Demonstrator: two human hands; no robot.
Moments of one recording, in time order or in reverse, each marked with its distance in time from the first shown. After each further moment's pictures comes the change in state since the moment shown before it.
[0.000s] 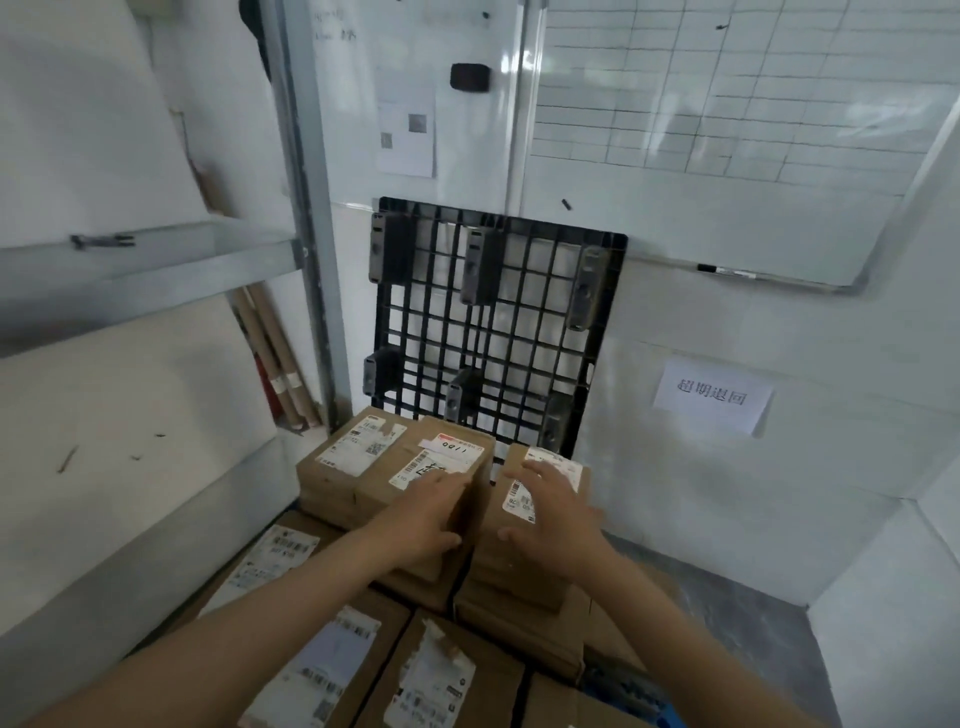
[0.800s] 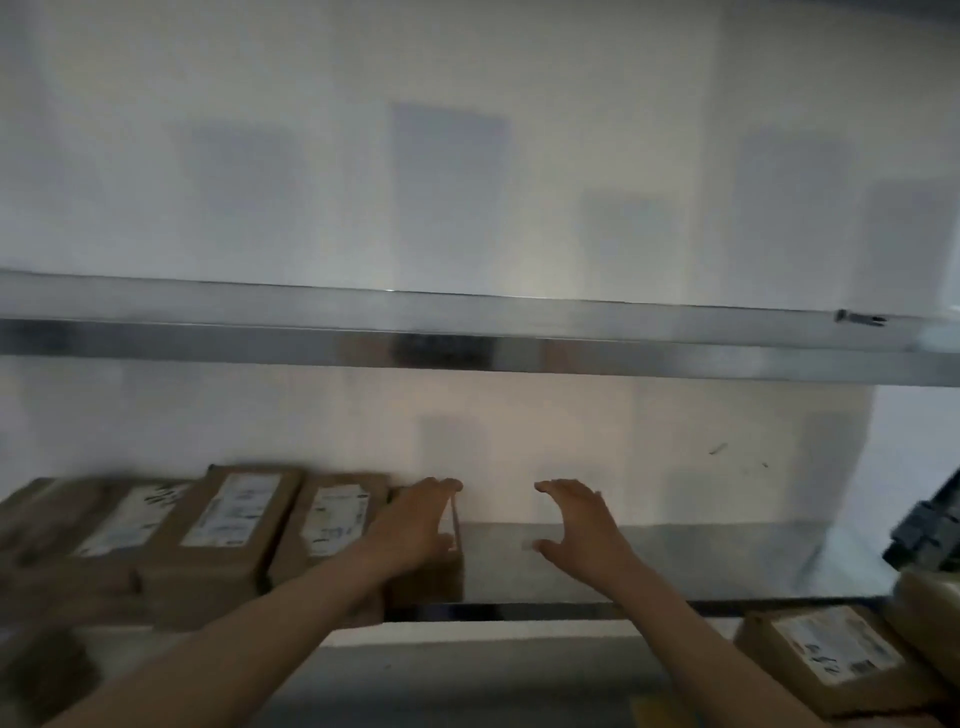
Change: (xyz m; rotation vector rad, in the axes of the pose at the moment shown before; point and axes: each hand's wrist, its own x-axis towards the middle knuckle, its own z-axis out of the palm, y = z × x) left_hand -0.533 -0.175 -0.090 0.069 0.538 -1.021; right_hand -0.144 -0.419 0.227 -0.014 -0.433 -1.031
